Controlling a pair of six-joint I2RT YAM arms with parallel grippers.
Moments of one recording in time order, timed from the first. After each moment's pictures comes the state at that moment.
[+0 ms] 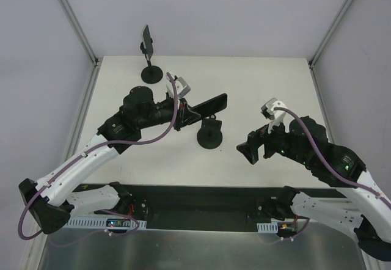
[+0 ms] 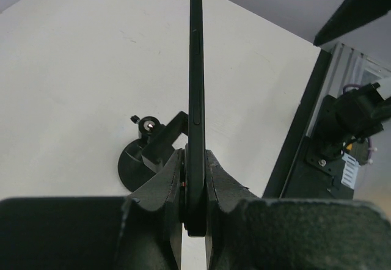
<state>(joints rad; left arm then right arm) -0.74 1.07 1.10 -0.23 0.36 -0.12 0.90 0.72 1.16 -0.90 0.09 0.22</state>
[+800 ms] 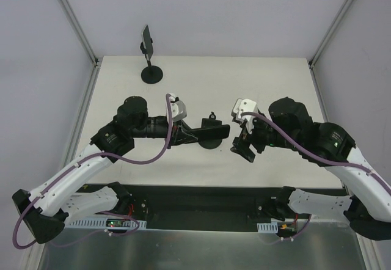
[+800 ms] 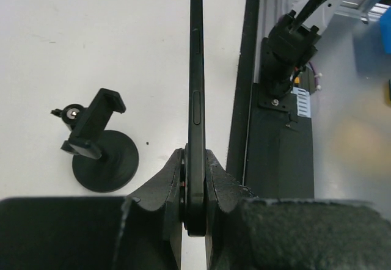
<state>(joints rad) -0.73 0.93 0.99 -0.32 0.68 0.03 0.97 0.98 1.45 -1.10 -0.07 -0.21</state>
